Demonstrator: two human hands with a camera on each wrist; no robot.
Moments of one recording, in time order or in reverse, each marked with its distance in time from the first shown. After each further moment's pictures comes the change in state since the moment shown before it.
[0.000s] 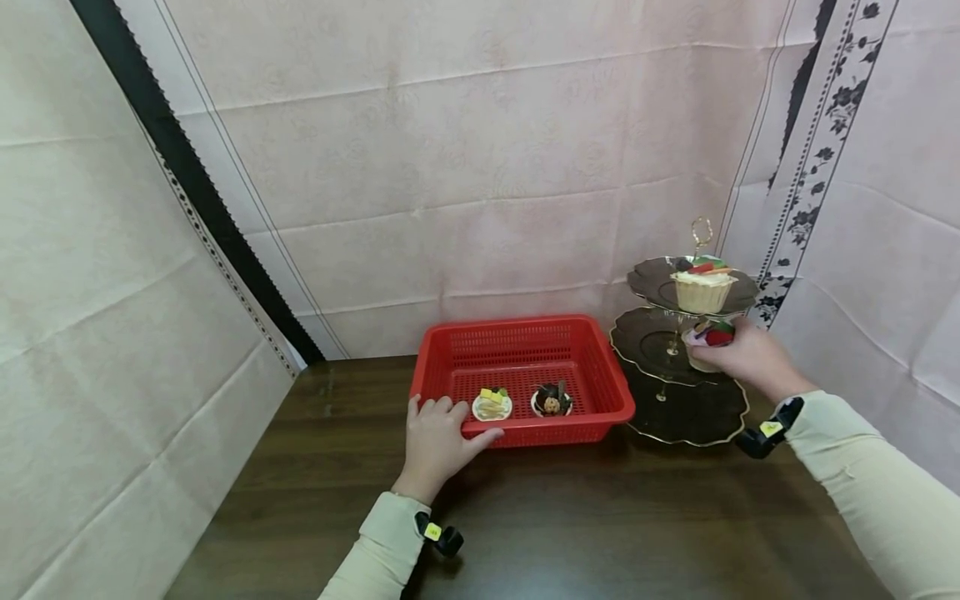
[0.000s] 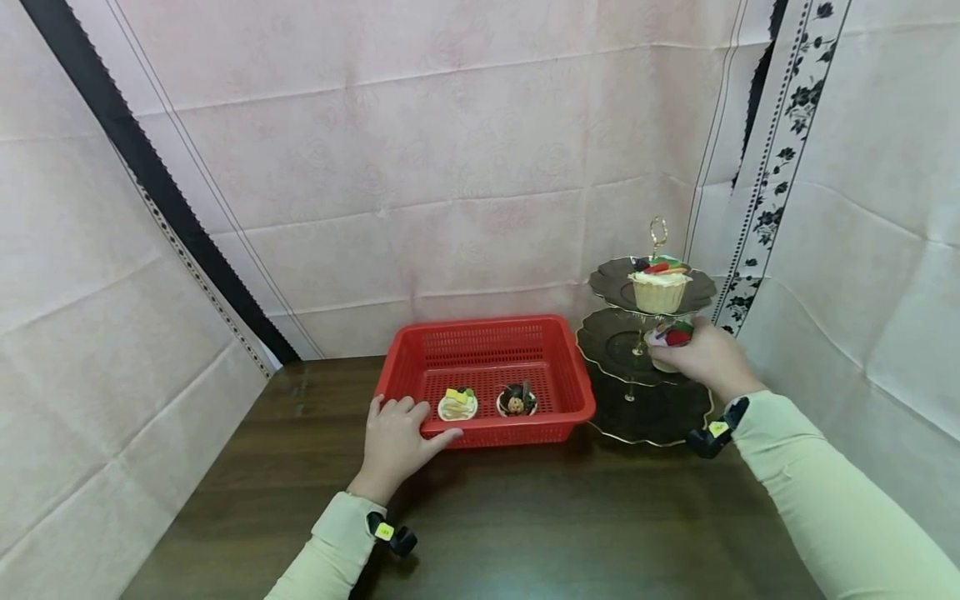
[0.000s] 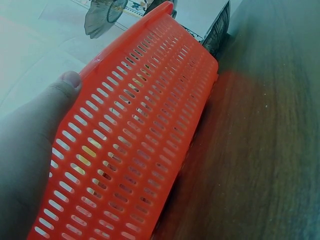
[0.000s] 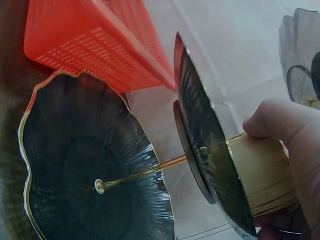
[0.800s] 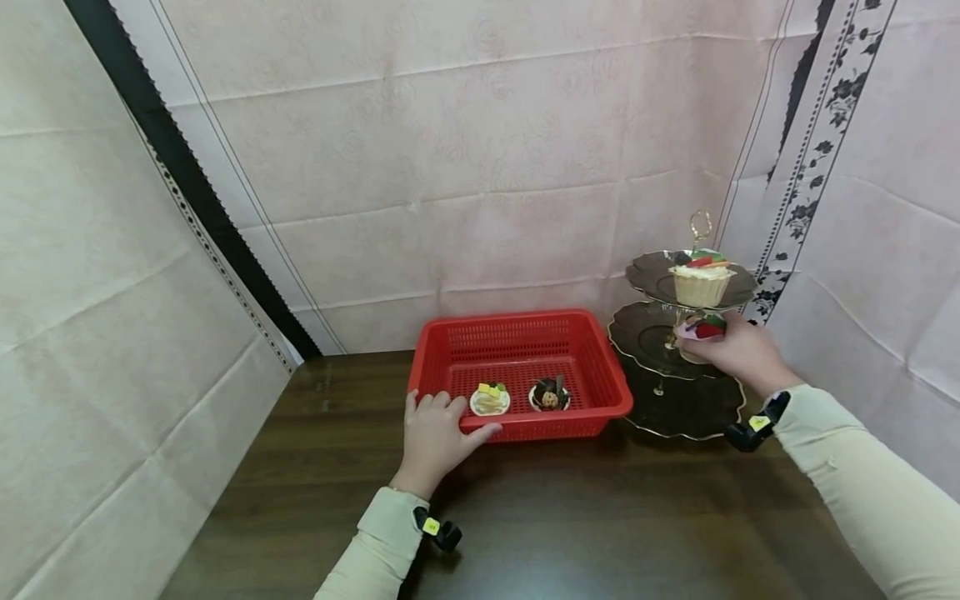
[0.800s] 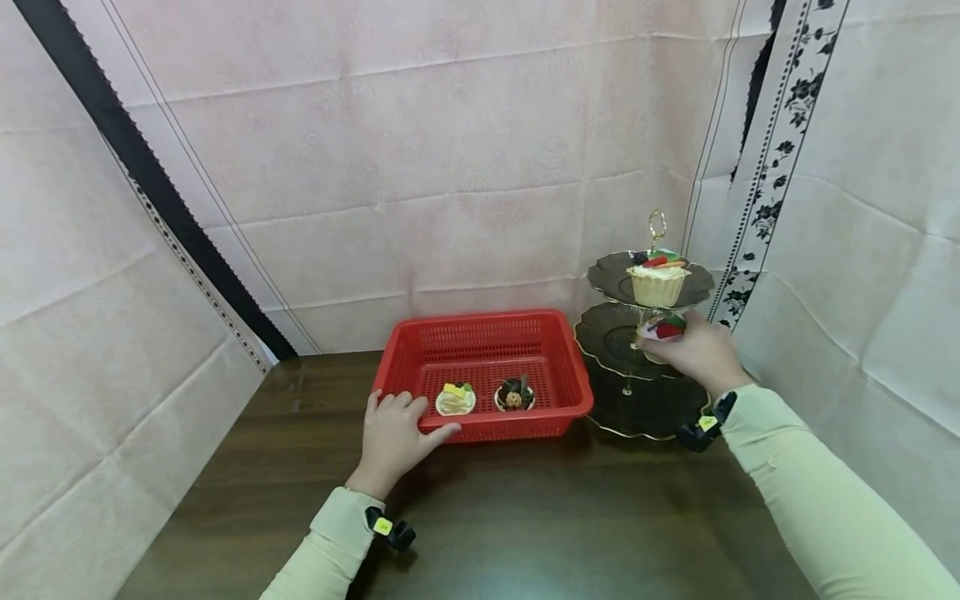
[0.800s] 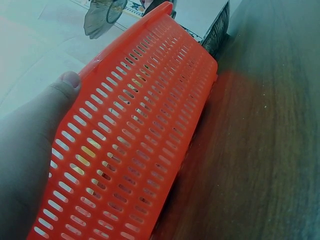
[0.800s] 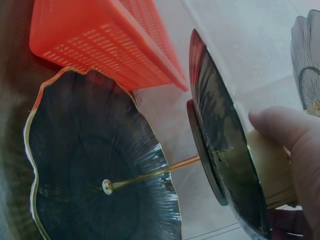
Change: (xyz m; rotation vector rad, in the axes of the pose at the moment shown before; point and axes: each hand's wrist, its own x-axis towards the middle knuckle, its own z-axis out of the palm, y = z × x) left_hand 0.001 -0.001 0.002 0.021 0.002 0.007; right_hand 0.002 -0.001 0.010 0.019 0.038 0.002
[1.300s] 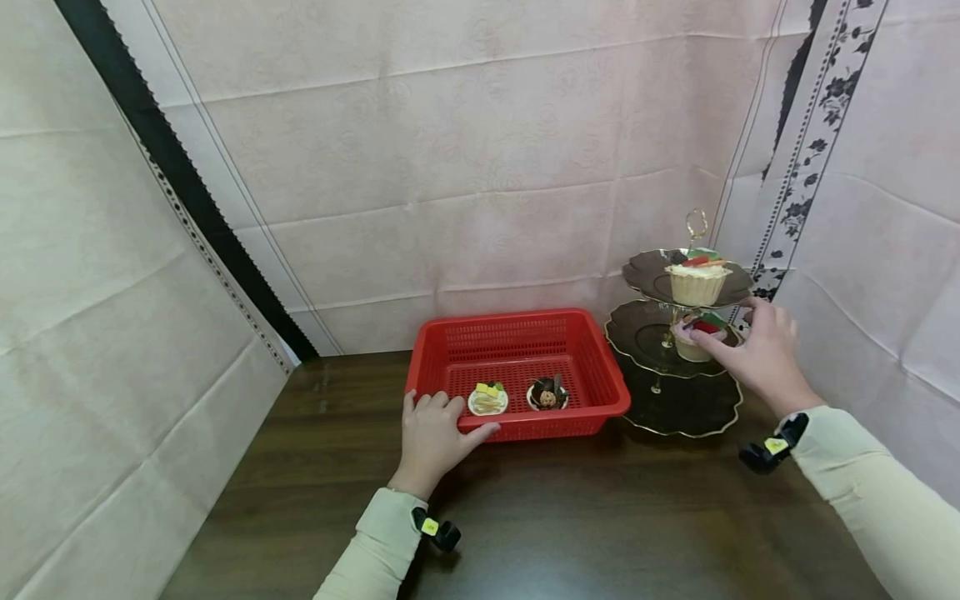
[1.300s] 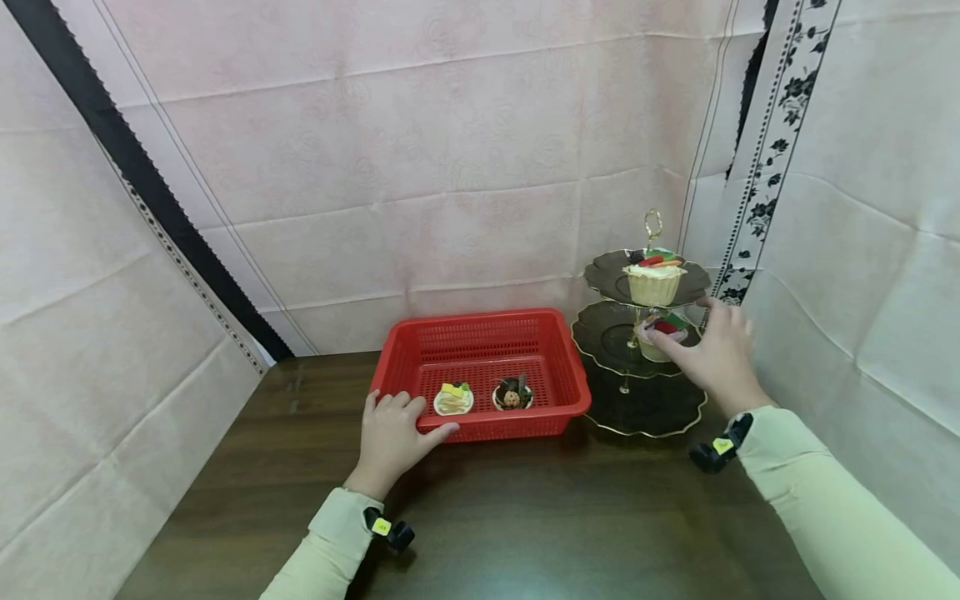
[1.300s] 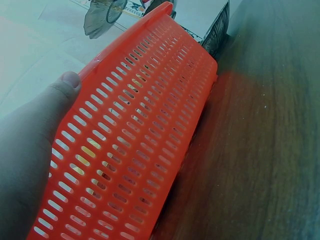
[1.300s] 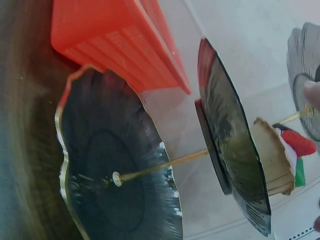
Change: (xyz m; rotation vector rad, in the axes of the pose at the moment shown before) left_hand -0.001 -0.001 0.003 -0.018 0.029 0.009; right_hand -0.025 0.001 -0.005 0.032 0.289 -0.028
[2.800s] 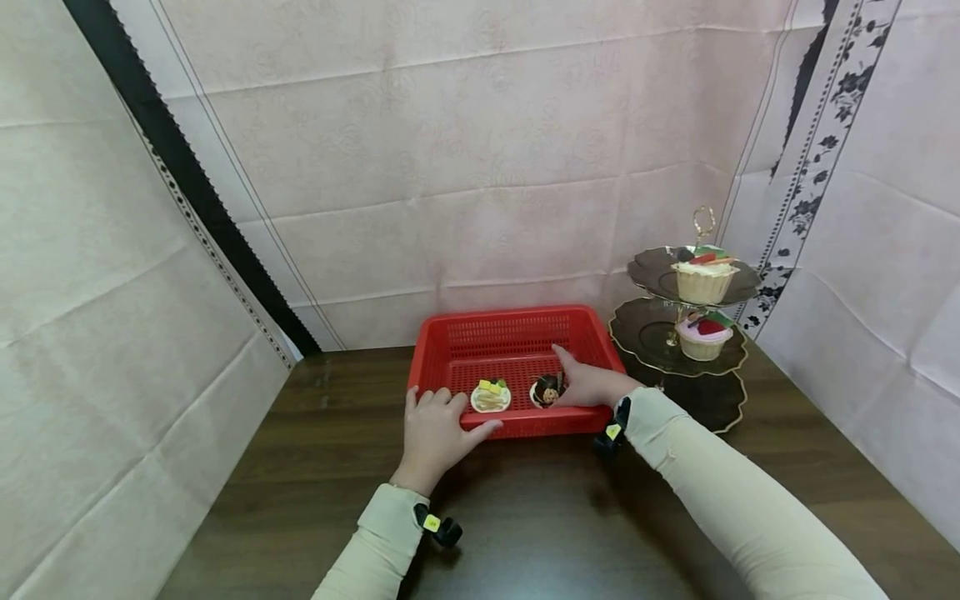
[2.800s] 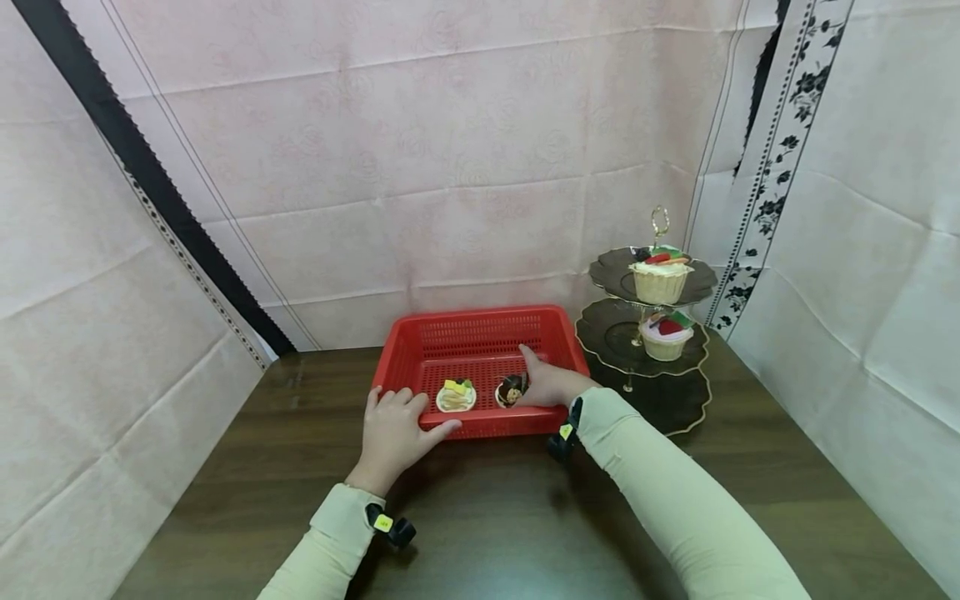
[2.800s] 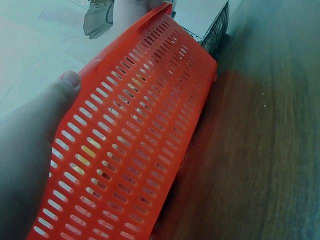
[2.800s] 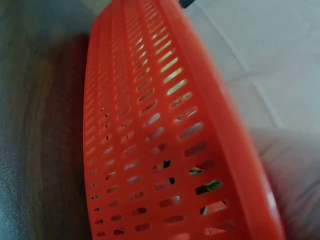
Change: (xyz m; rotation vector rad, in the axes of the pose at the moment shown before) left_hand 0.000 0.001 -0.002 0.016 -0.025 -0.003; right_hand -0.007 -0.121 0.161 0.096 -0.972 -0.017
